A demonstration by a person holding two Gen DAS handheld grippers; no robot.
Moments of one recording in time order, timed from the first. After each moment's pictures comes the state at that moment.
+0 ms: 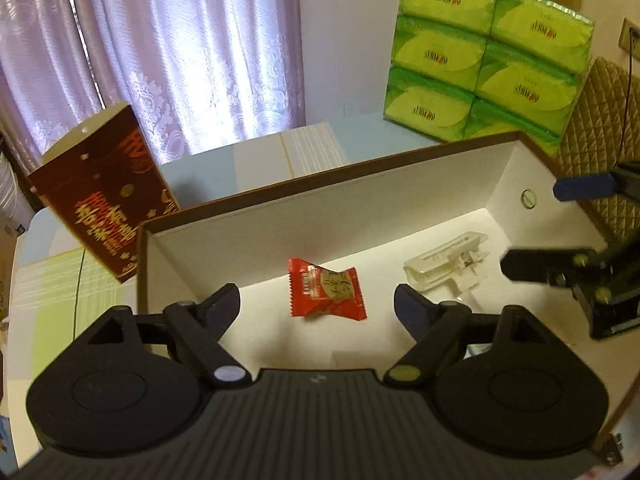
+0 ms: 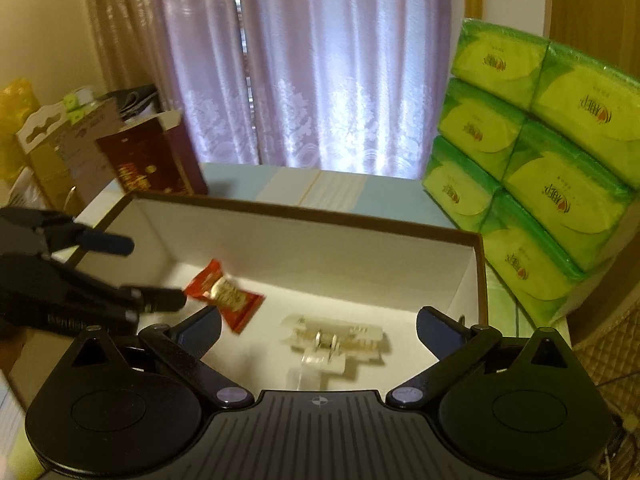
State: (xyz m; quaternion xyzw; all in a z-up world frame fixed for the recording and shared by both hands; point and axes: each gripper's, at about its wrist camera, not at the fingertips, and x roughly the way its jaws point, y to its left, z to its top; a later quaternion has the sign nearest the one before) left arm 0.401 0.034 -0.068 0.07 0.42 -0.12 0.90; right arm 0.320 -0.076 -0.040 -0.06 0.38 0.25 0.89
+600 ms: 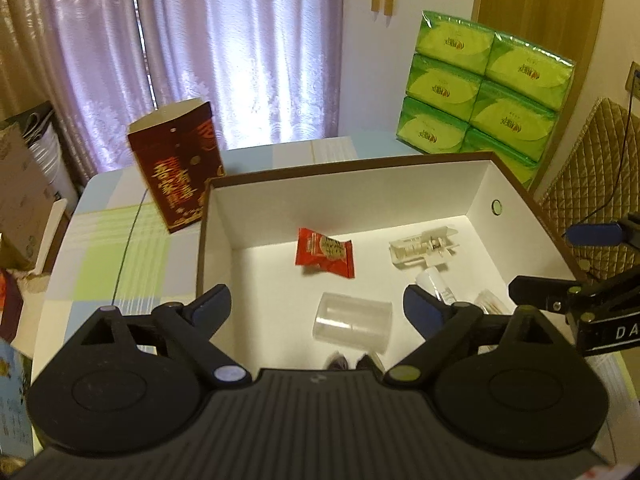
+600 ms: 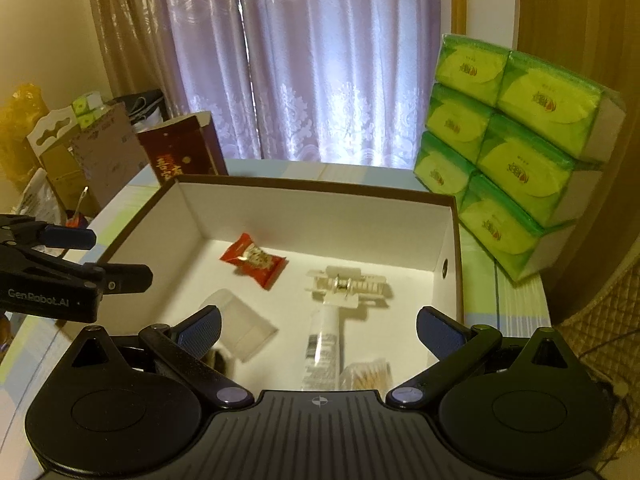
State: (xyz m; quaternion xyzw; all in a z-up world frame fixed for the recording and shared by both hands) left arm 0.304 0.039 -0.019 0.03 0.40 -0.06 0.91; right arm 0.241 -0.090 -0.012 -0.05 0.38 0.23 0.89
